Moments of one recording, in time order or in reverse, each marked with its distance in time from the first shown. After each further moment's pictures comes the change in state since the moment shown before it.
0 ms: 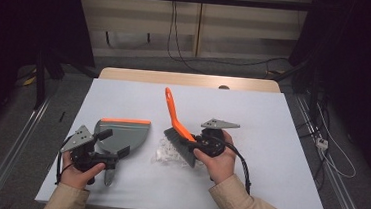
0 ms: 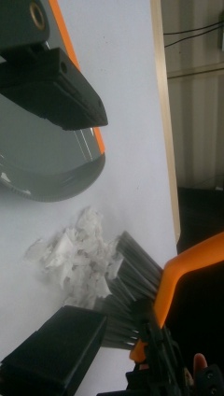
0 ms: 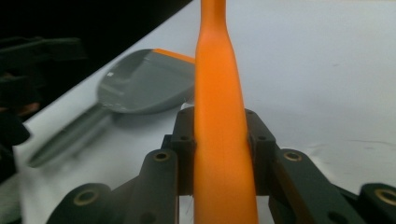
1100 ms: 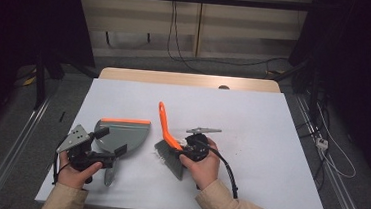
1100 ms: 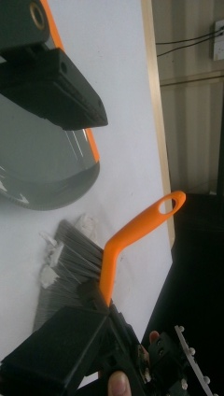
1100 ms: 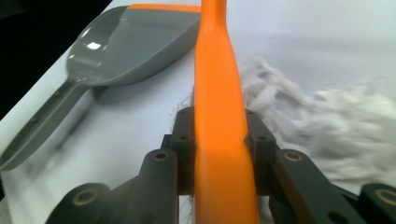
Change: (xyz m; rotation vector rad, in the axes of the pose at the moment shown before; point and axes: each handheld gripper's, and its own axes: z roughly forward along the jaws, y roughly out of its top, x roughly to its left) left arm 0.003 0.003 -0.005 -0.023 0.017 0.010; right arm 0.008 -0.022 0.038 0.156 -0.059 0.159
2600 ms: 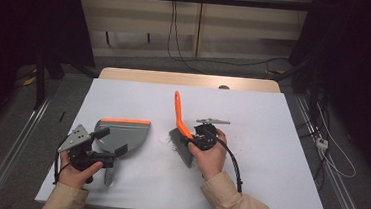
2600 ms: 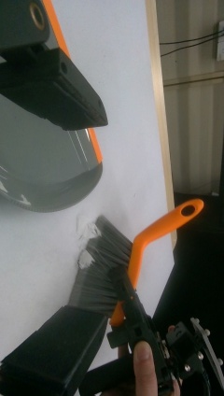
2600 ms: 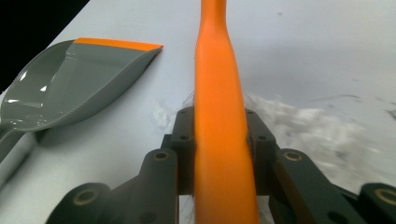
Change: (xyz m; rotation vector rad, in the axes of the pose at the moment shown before) left arm 0.001 -0.003 0.003 0.010 0.004 -0.008; right arm -0.026 0.019 -0.003 -0.062 -0.140 0.039
